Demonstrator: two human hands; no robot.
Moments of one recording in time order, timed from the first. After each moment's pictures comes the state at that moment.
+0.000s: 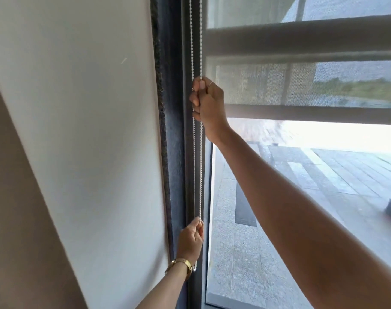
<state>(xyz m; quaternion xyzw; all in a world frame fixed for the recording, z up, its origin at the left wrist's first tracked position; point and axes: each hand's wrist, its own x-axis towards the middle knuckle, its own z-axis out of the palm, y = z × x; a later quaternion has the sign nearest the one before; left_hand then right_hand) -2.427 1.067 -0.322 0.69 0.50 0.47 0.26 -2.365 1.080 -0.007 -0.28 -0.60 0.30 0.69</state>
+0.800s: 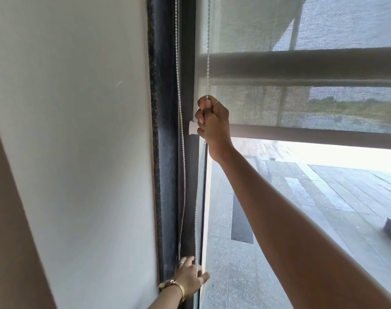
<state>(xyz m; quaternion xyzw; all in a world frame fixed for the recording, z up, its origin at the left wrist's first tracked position) -2.421 1.076 -0.367 0.81 0.55 0.01 0.22 -2.343 1.073 -0.004 -0.29 -0.60 0.26 0.70</state>
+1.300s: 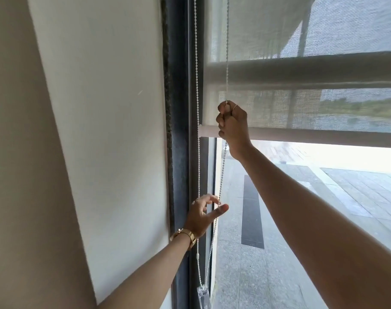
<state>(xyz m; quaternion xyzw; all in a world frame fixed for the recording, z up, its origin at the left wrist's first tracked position) -2.420 1.080 -0.216 0.74 0.37 0.47 0.31 -2.325 1.059 0.001 -0.35 -0.58 0.25 0.69</state>
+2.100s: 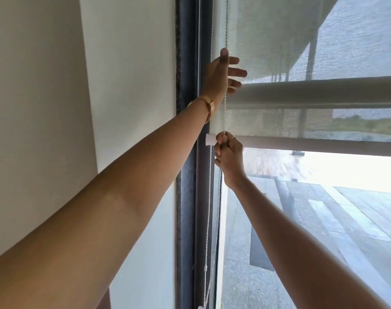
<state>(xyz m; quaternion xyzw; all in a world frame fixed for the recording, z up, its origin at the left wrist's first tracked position) -2.398 1.052 0.117 0.69 0.19 0.64 0.29 -2.346 1.036 -0.033 -0.31 -0.57 0.29 0.70</state>
